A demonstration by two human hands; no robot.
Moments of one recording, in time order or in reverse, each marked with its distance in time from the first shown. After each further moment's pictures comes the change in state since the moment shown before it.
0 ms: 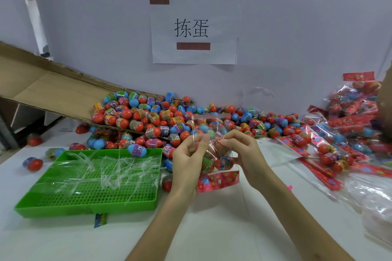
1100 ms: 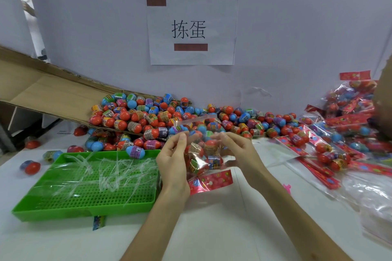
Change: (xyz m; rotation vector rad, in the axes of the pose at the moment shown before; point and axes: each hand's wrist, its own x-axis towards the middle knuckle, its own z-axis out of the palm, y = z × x) left_hand 0.007 0.001 -0.007 -0.198 0.276 -0.041; right_hand 0.001 0.003 0.004 -0.121 0.013 0.015
